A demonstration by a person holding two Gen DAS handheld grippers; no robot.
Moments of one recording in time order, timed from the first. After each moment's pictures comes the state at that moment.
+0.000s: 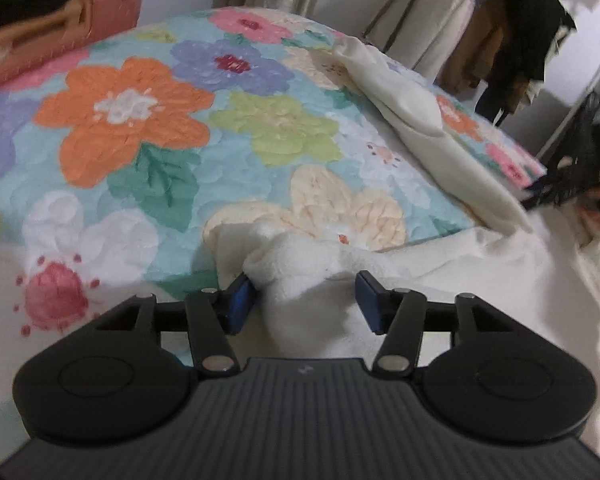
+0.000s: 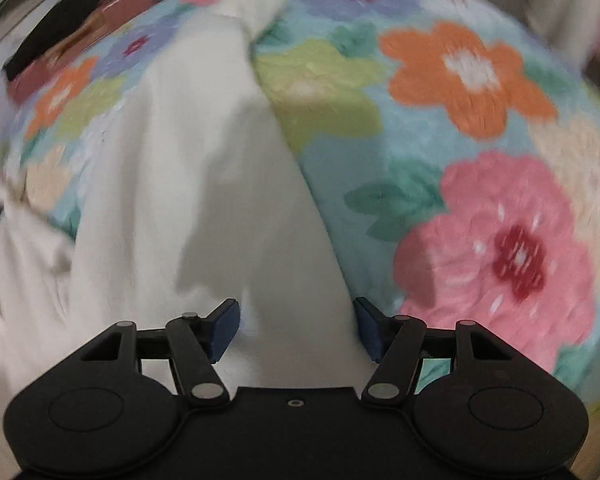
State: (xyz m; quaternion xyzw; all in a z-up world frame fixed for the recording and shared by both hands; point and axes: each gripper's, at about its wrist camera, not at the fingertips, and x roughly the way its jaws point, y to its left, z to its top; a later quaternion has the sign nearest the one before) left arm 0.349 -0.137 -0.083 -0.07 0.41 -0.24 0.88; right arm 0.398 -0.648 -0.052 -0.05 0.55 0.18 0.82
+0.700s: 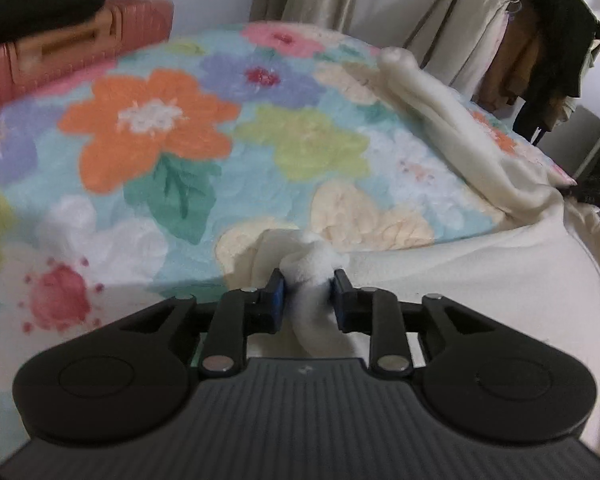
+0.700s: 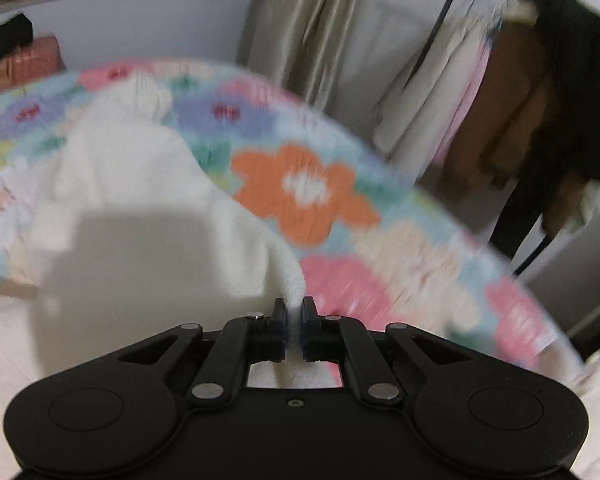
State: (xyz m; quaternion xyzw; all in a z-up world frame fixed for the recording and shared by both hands) left arm 0.357 -0.144 -0.088 -0.08 0.40 -0.18 0.90; right arm 0.382 -0.630 -0.057 -0.18 0.40 -0.01 0.90
